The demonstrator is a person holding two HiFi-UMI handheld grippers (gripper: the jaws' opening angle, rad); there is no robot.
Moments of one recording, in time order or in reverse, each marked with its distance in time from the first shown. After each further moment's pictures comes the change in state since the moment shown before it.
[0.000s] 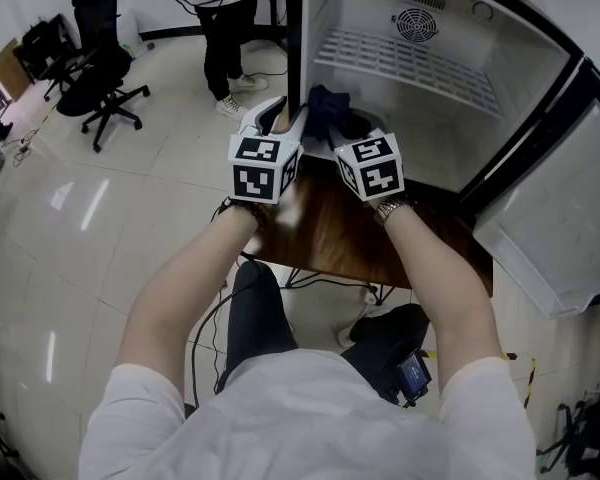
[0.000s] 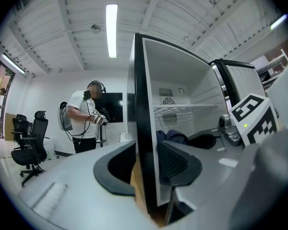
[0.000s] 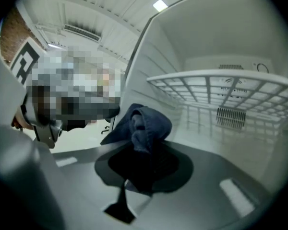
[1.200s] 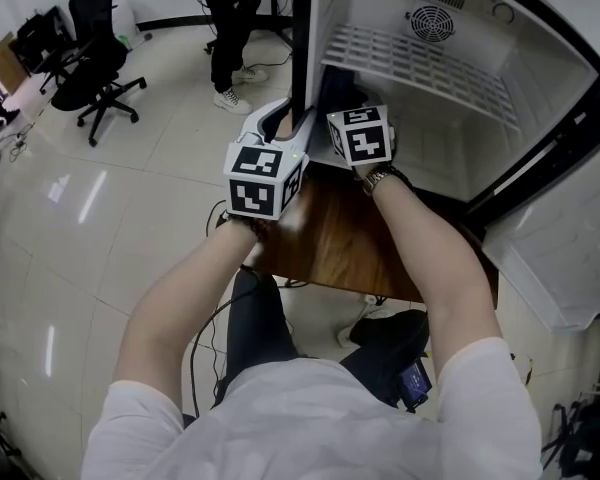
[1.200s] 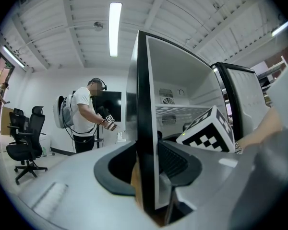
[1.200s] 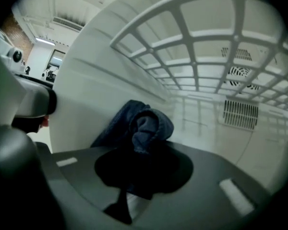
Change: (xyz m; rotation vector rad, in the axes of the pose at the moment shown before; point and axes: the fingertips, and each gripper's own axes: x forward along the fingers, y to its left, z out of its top) left arm 0.004 0.001 -0.001 -0.037 -0.009 -0.032; right arm 0.074 -0.042 0.003 0.034 0.043 -0.119
